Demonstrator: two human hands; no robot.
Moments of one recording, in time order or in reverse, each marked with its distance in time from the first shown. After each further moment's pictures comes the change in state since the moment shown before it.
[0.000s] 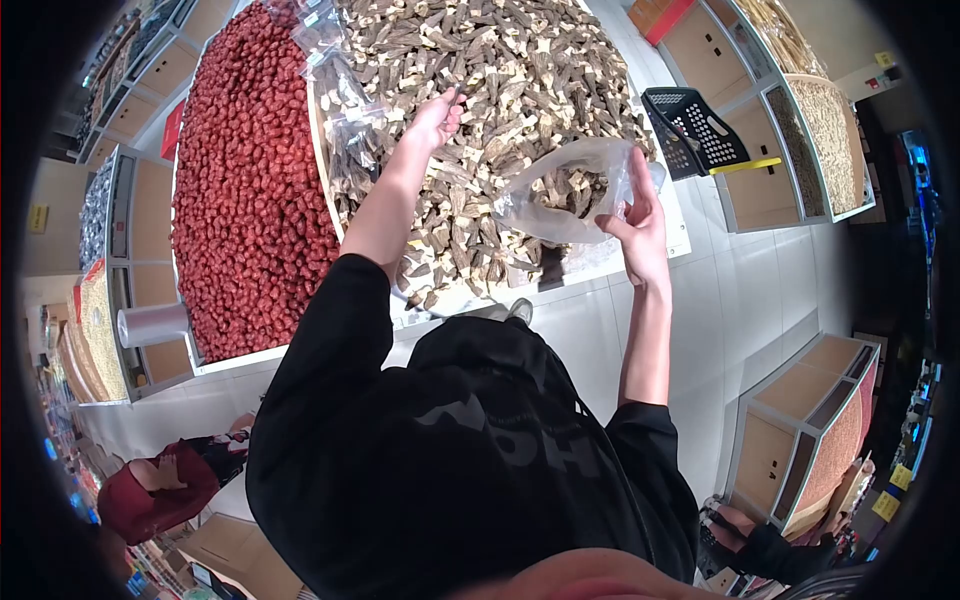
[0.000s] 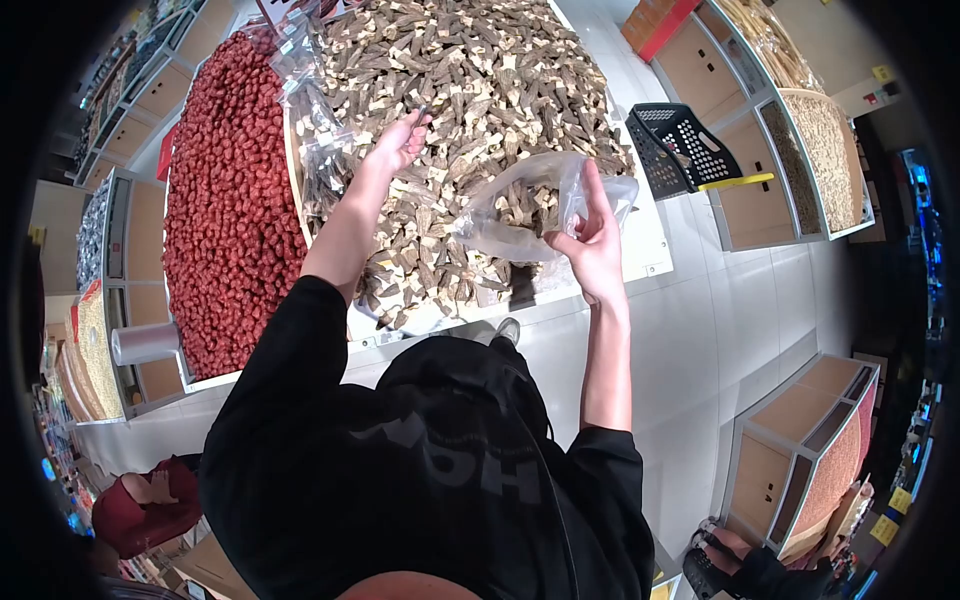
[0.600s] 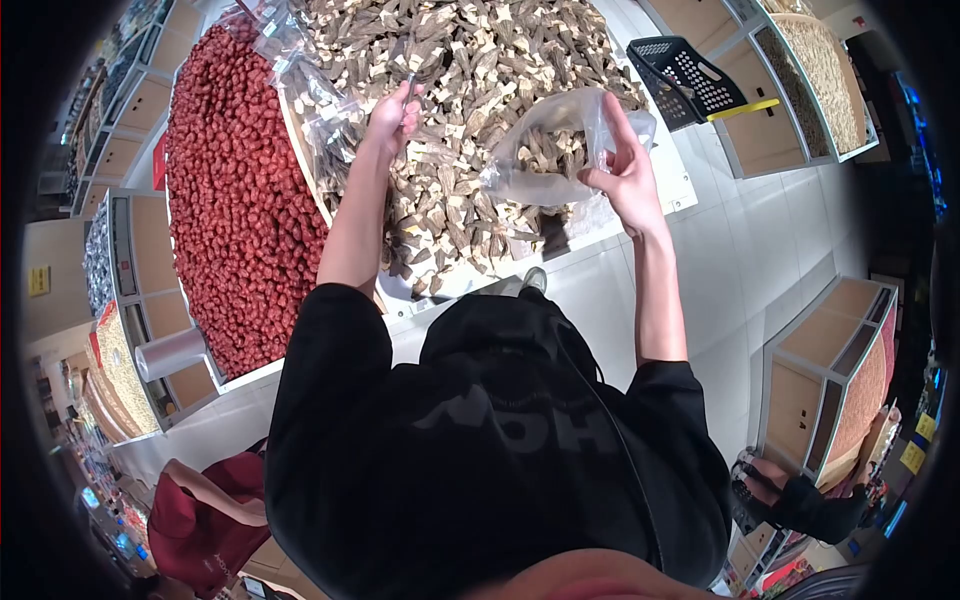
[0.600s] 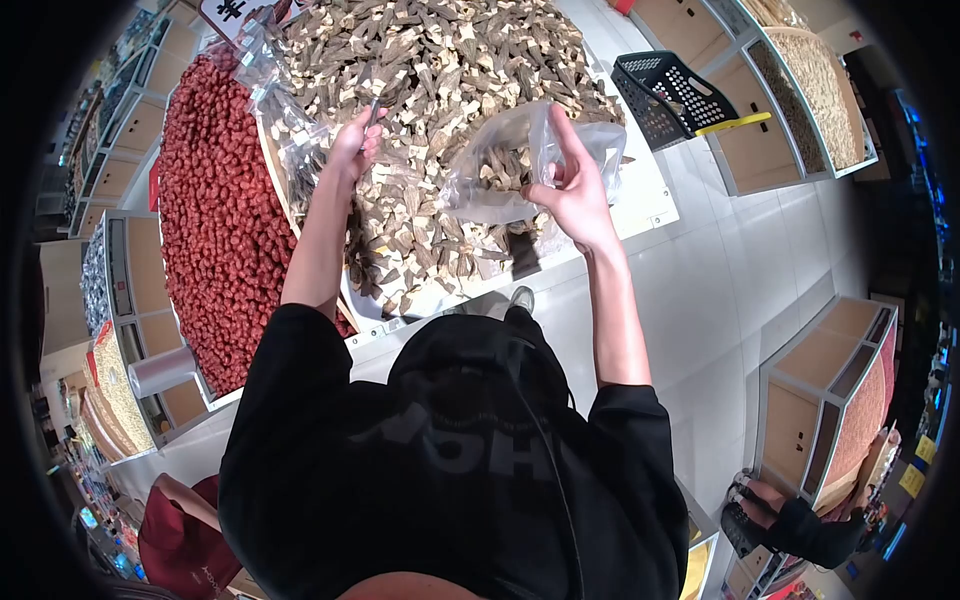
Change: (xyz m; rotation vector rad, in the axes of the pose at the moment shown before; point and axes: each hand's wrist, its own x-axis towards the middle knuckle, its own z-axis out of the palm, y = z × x) left_hand -0.057 0.004 -0.011 0.176 0.019 0.087; right_hand 0.012 0.017 -0.006 -0.024 -0.063 -0.037
